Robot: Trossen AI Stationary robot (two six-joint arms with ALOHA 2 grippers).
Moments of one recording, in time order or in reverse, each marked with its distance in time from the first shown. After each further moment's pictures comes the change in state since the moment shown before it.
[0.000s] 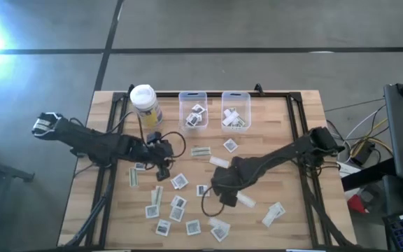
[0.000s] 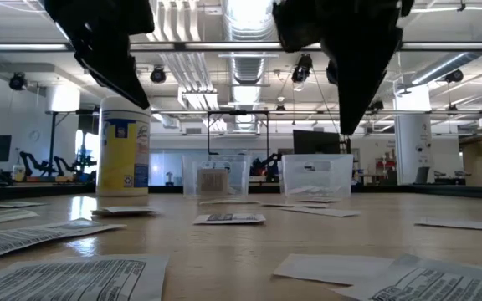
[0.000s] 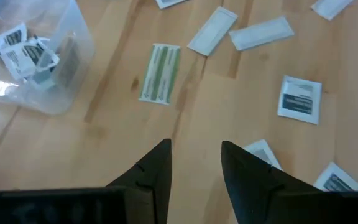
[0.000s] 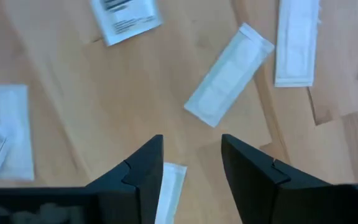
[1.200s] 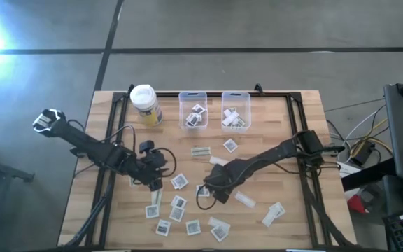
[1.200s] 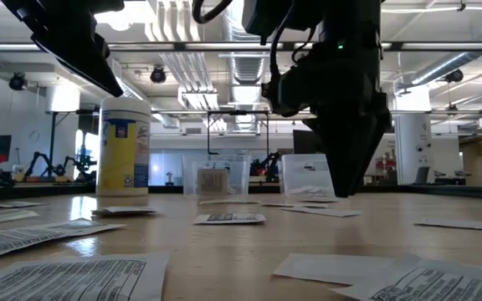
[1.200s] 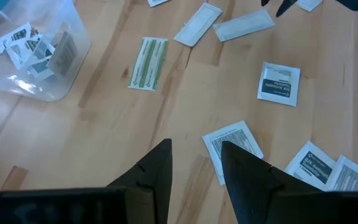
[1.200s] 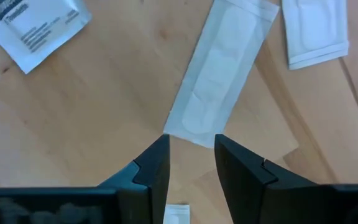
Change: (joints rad) left arm -0.217 -0.026 -0.005 -0.083 -0.169 -0.169; right arm -0.051 0.136 -0.035 0.062 -0.033 0.193
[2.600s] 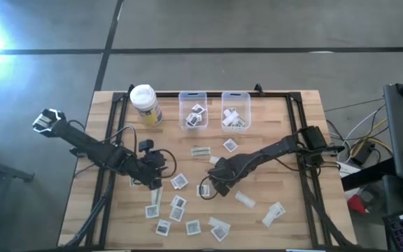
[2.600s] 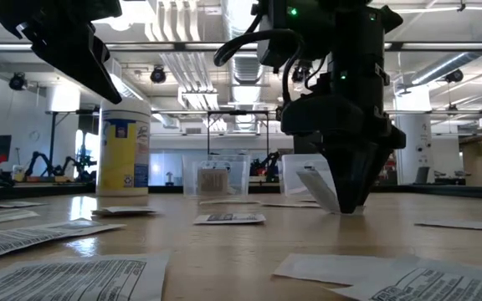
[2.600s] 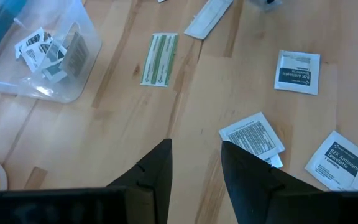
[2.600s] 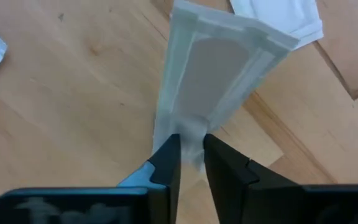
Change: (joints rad) left arm 0.002 0.000 -0.025 -0.007 -0.032 0.050; right arm -0.056 -0.005 -0.169 0.125 -0.028 0.098
